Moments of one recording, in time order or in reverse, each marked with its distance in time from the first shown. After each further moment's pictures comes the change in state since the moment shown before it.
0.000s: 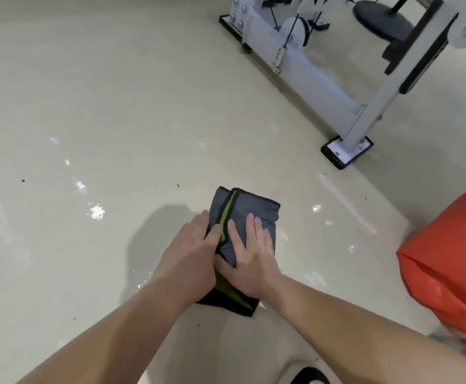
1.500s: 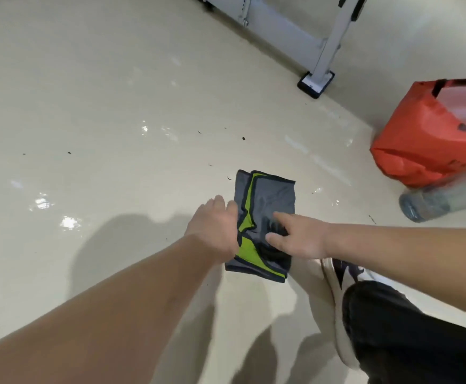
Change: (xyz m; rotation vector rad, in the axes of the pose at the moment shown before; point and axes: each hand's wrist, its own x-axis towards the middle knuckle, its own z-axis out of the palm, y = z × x) left_hand -0.128 -0.067 -0.034 0.133 -0.248 0.223; right_hand -0.161 -0.136 -0.046 0.118 -0.388 0.379
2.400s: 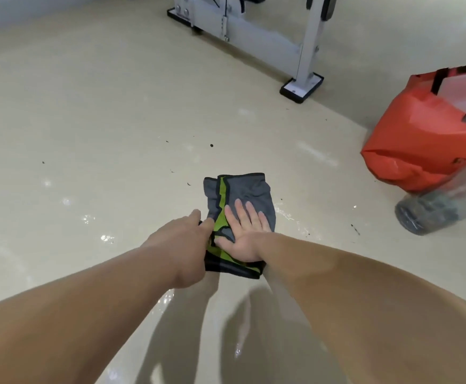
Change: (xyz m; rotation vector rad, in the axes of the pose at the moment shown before) left_hand -0.013 0.109 -0.003 0.145 -0.152 -0.101; right_hand 0.091 0.080 0.060 -0.105 0.149 -0.222
